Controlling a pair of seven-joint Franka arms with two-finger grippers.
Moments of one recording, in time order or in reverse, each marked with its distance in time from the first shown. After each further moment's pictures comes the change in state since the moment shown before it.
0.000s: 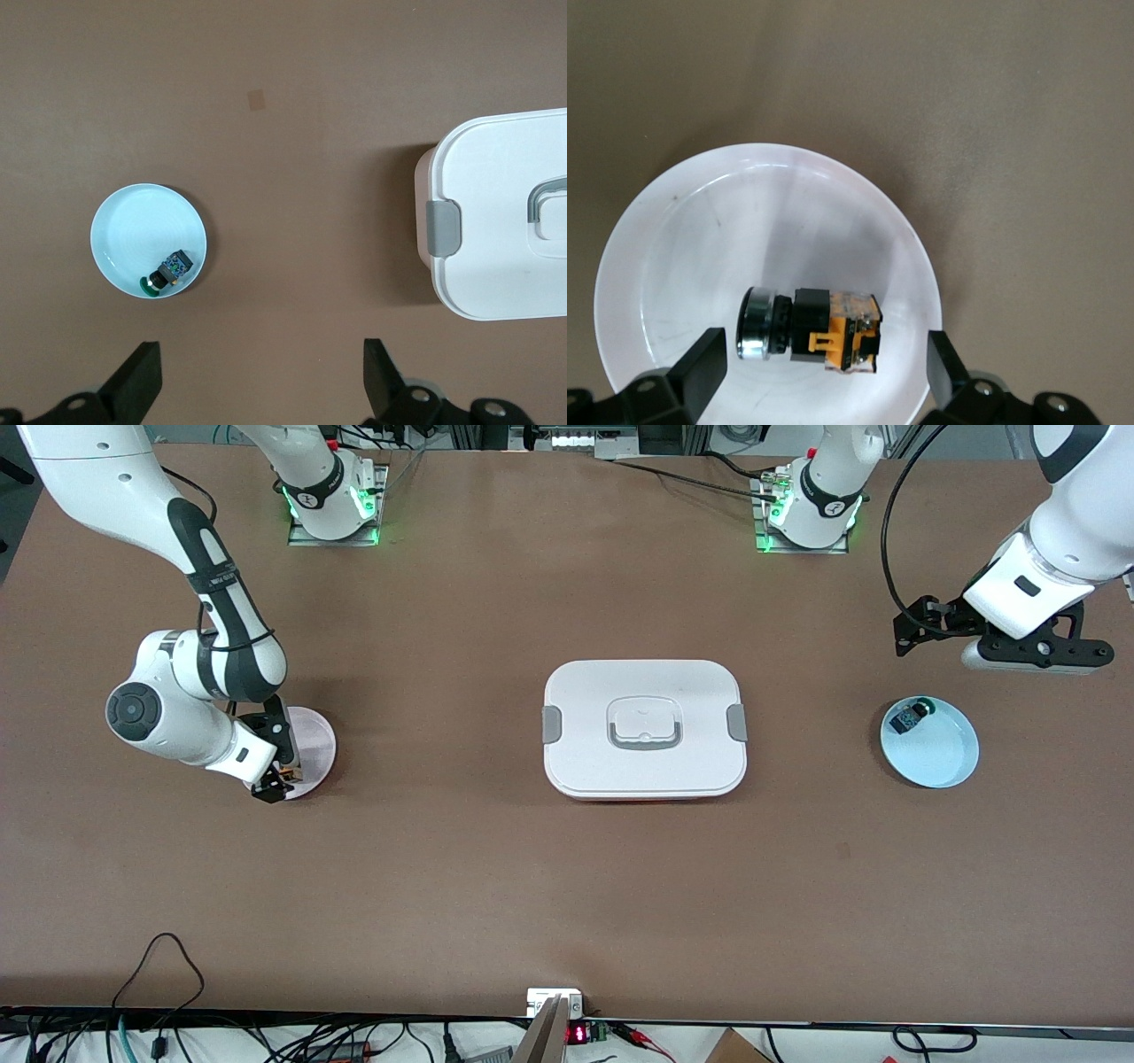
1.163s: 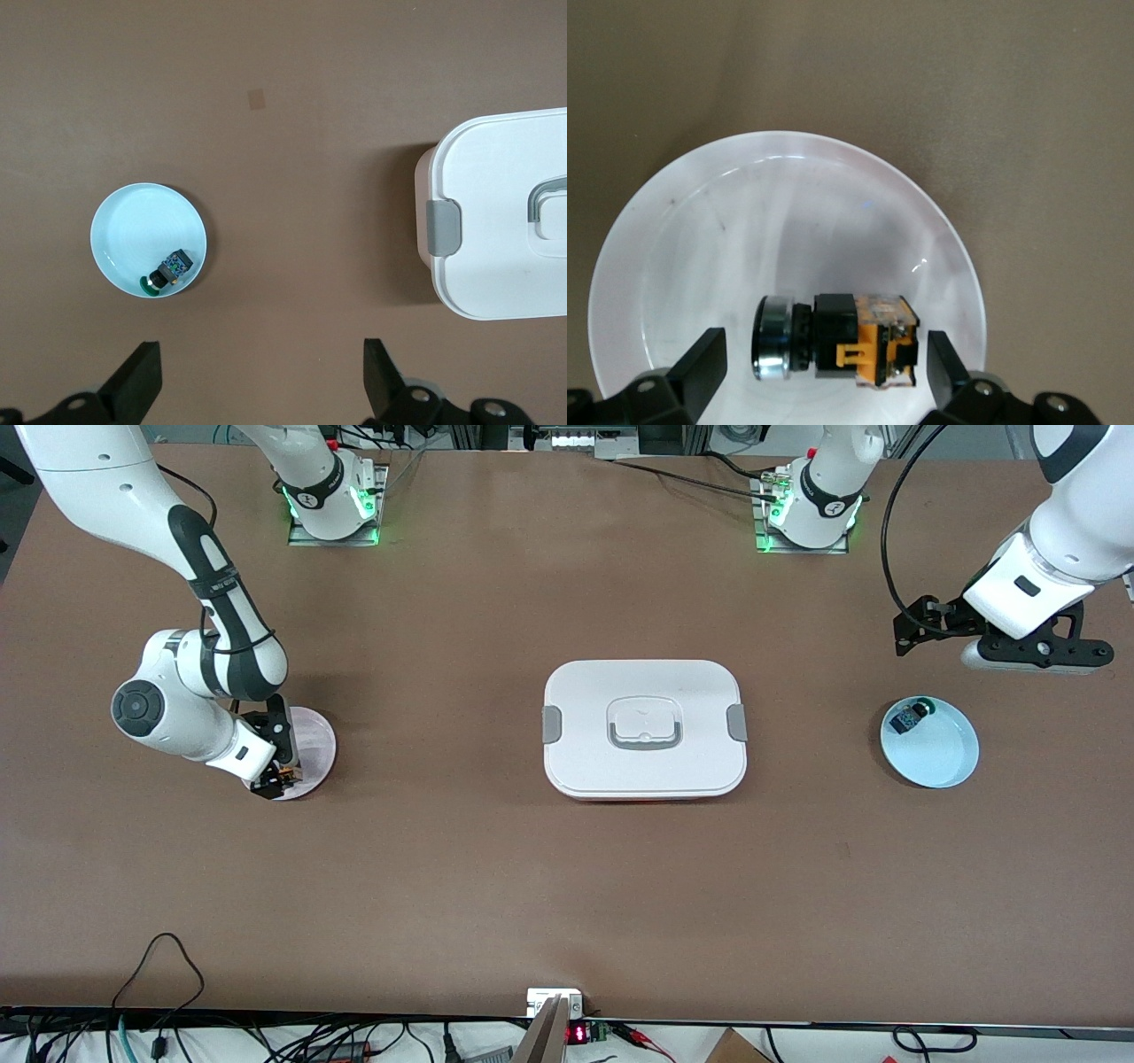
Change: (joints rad) left arm 0.000 0.000 0.000 0.000 0.000 -0.001 -0.001; right arm -0.021 0.013 0.004 -0.048 0.008 0.054 0.043
